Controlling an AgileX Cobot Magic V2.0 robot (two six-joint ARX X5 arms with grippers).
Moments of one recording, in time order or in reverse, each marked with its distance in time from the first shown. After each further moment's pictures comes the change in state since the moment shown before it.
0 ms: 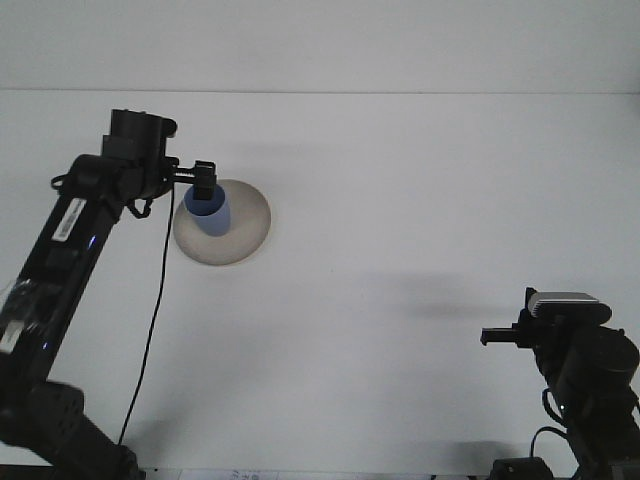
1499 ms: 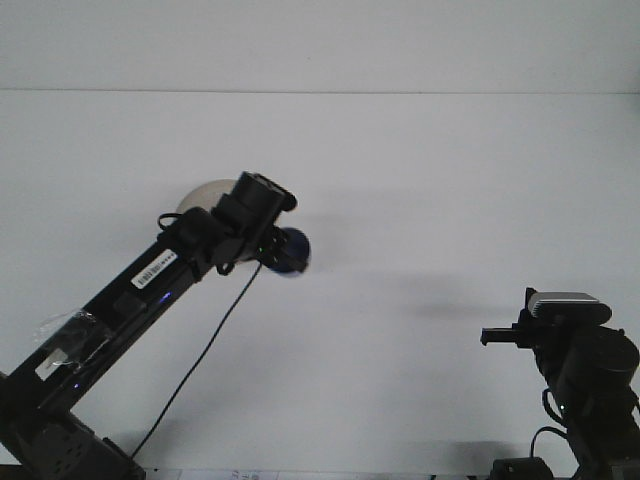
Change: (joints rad) left arm -0.422 -0.038 -0.154 0.001 -0.077 0.061; right arm 0.000 0.000 0.000 -0.002 0.000 0.000
